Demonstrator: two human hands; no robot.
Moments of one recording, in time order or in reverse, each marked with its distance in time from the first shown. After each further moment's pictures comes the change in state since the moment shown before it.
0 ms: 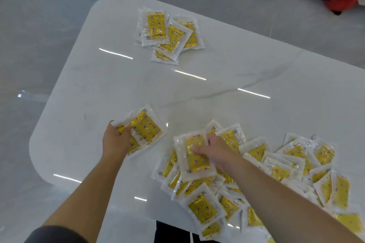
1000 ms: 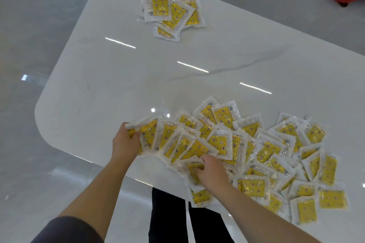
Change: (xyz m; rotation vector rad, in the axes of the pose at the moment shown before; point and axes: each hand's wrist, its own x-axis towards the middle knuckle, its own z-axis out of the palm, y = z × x) left_hand -0.087 -0.051 0.009 0.217 -0.066 0.059; right_hand -0.060 0.119 0.036 -0.688 0.217 -0.110
